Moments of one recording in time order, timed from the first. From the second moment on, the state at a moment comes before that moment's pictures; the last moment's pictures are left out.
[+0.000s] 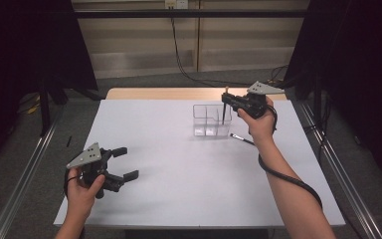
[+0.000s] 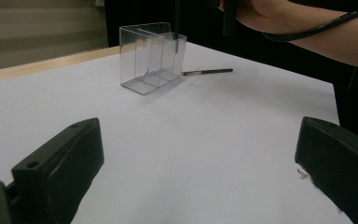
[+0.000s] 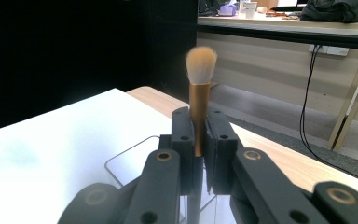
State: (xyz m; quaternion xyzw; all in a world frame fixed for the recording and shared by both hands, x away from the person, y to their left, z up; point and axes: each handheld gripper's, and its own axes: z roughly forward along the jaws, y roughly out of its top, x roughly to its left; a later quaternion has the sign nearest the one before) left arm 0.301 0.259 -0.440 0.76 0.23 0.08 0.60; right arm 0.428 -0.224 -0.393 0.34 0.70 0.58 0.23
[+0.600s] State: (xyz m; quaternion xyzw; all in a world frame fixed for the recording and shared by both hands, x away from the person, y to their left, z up) left arm 0.293 0.264 -0.444 0.76 0.23 0.08 0.60; right arm 0.426 -0.228 -0.398 0.35 0.70 0.58 0.22
